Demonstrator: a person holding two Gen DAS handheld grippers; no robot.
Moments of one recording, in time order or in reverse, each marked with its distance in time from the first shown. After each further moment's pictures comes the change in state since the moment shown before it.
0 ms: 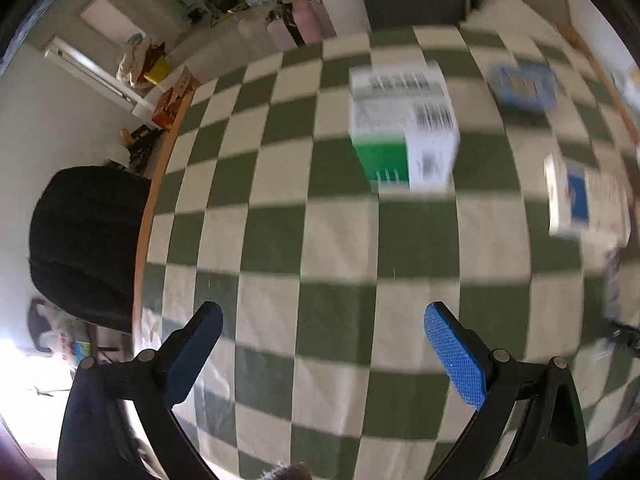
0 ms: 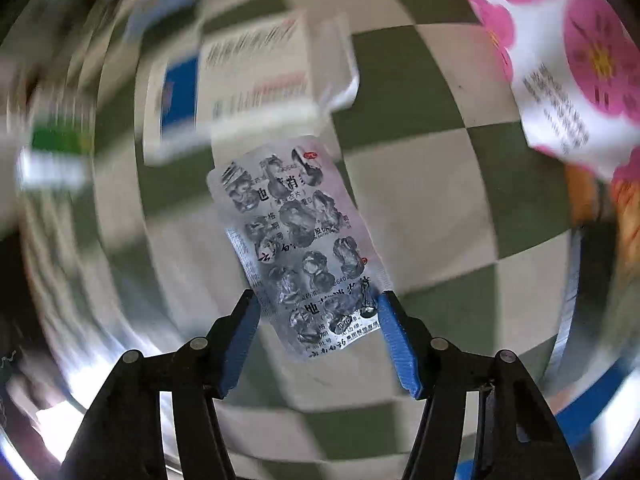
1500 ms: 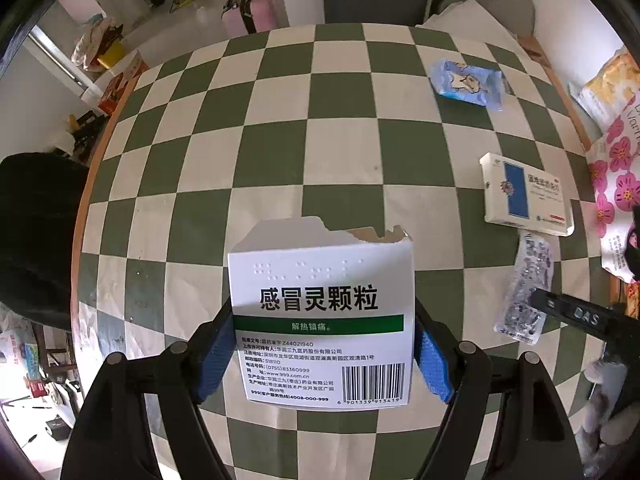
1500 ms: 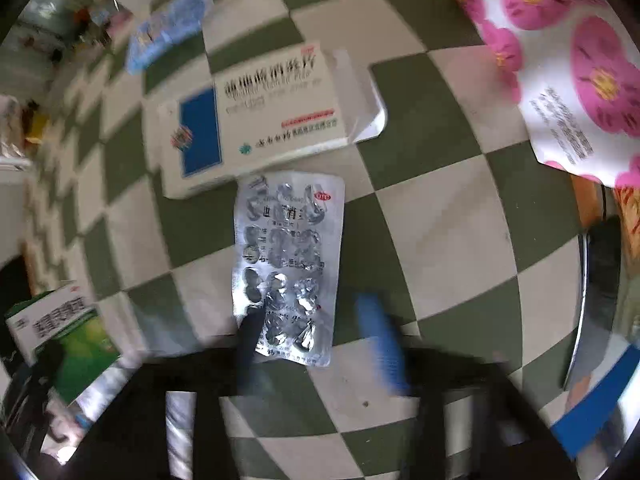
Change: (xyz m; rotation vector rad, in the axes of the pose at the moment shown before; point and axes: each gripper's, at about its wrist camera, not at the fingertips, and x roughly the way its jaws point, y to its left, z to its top) left arm 0.002 -0.024 -0.019 0.000 0.031 -0.216; right arm 0.000 0.033 0.016 -0.003 -0.114 -0.073
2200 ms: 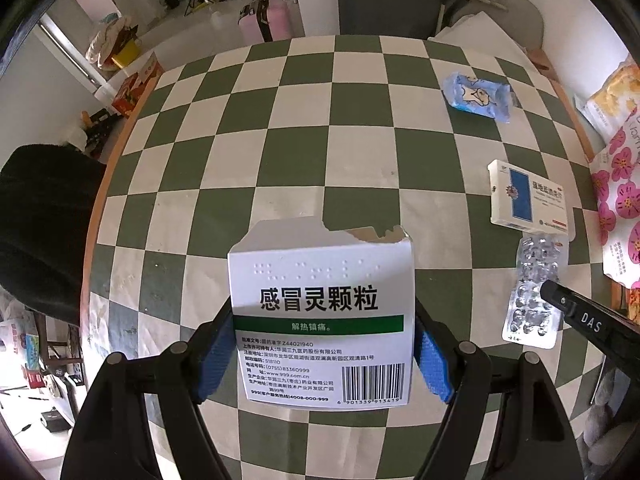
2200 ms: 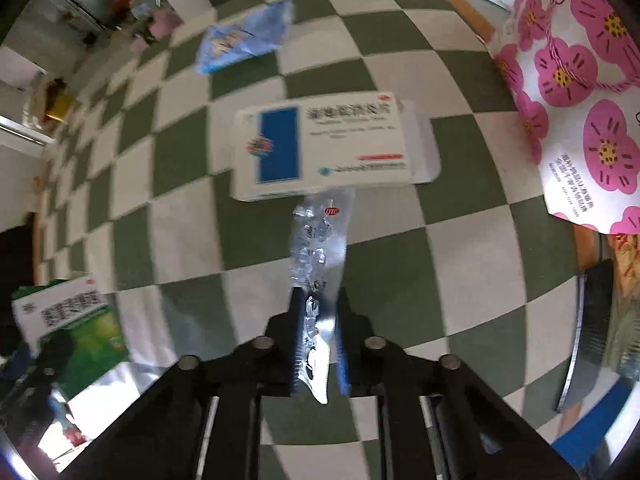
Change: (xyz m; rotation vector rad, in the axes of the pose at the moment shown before) left arm -0.017 0.013 -0.012 -0.019 -0.043 0.019; right arm -0.029 0.053 -0.031 -0.130 -0.171 0.042
